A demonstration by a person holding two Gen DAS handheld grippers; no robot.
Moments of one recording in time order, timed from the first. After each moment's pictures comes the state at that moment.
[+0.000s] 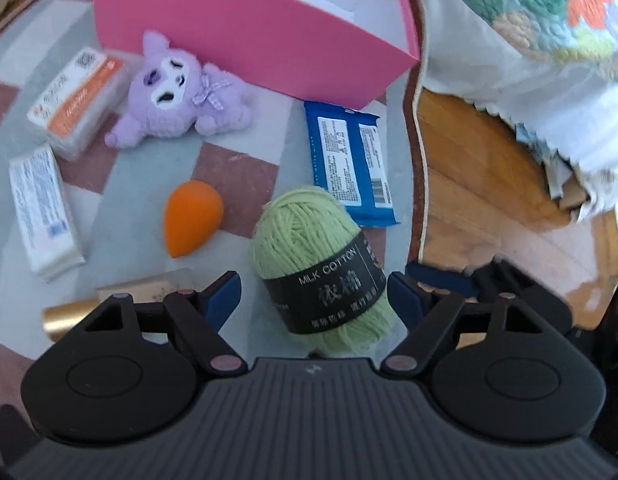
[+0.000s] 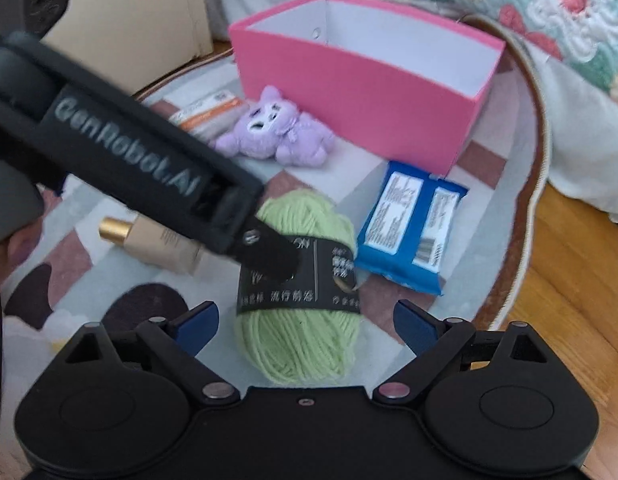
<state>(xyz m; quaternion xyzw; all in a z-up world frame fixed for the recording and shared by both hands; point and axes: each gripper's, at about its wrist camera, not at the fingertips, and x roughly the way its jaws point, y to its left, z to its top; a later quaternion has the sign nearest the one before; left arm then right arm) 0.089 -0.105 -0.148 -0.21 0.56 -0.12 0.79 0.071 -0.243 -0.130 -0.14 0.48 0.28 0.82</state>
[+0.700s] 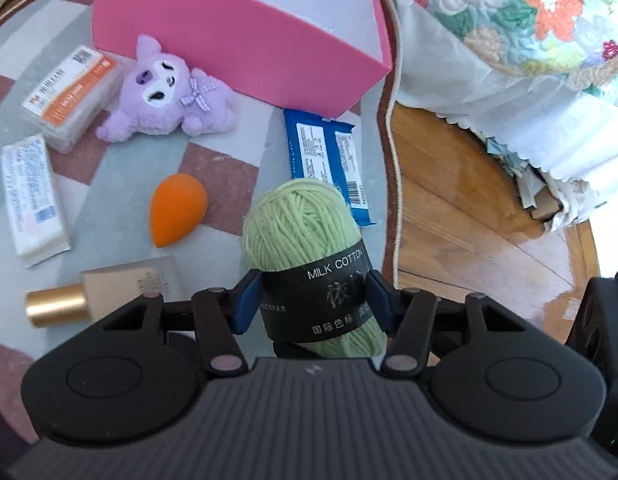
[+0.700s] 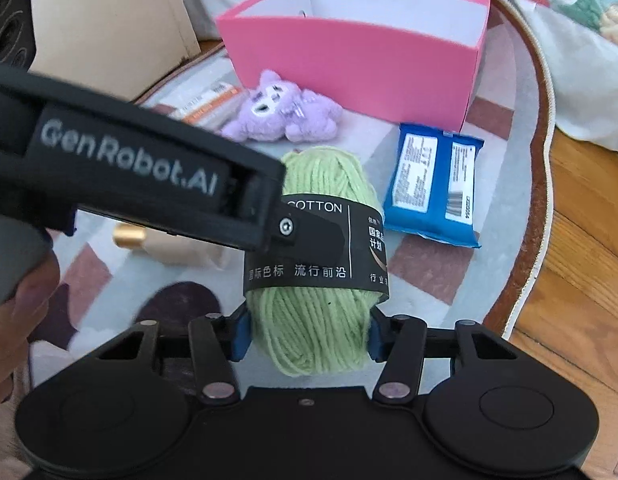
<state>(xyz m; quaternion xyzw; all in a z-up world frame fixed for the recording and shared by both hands) 0.064 -0.097 -0.136 -0.23 0.52 -0.16 0.81 0.050 -0.236 -0.125 -0.06 0.49 0.24 0.83</state>
